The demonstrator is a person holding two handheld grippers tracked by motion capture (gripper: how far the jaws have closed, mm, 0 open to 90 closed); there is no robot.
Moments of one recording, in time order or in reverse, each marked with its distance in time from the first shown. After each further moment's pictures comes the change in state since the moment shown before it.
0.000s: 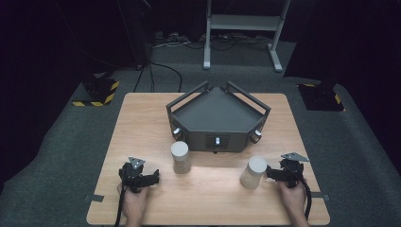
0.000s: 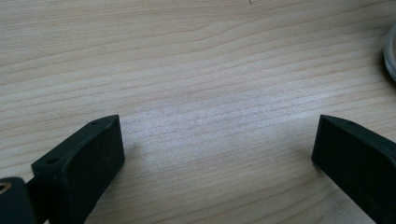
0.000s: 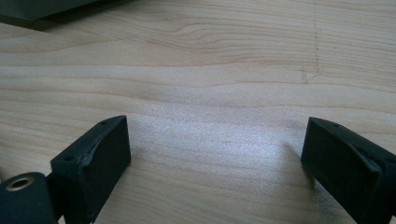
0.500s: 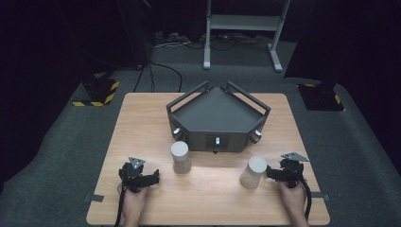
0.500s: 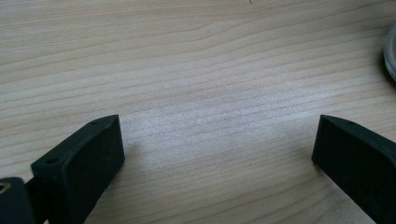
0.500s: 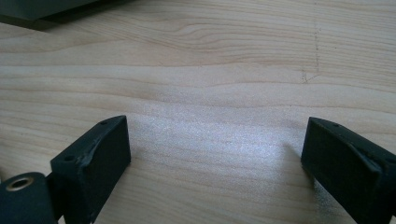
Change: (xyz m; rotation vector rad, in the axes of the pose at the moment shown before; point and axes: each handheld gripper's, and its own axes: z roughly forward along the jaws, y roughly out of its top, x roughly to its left) left arm 0.000 0.000 0.000 0.002 0.001 -0.001; right arm 0.000 0.000 0.000 0.000 0.000 0.000
